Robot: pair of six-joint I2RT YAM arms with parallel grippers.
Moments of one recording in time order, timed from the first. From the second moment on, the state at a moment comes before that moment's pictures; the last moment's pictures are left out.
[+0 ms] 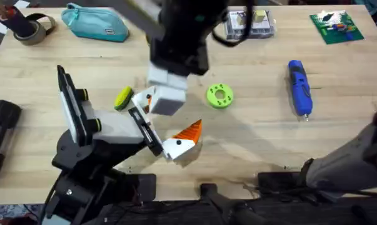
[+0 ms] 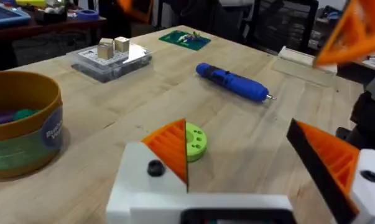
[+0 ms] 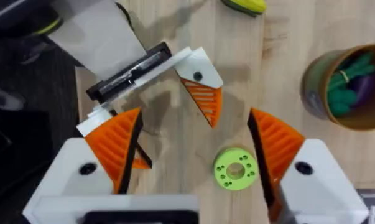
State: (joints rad) left arm -0.36 0.01 0.01 -0.05 0.64 -0.12; right arm 0.93 1.86 2.21 -1.56 -0.24 -0.55
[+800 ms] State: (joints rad) left arm -0.36 0.01 0.01 -0.05 0.64 -0.12; right arm 0.78 1.65 1.79 -1.30 -0.29 -0.53
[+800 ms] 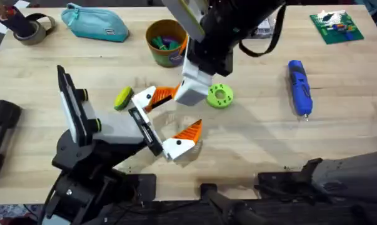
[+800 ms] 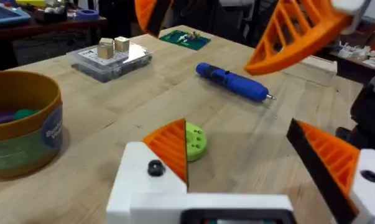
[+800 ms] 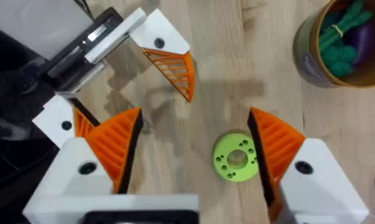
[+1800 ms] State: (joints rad) left arm -0.36 0.01 0.01 -0.04 0.64 -0.12; right arm 0.78 1.65 1.79 -1.37 -0.29 -0.62
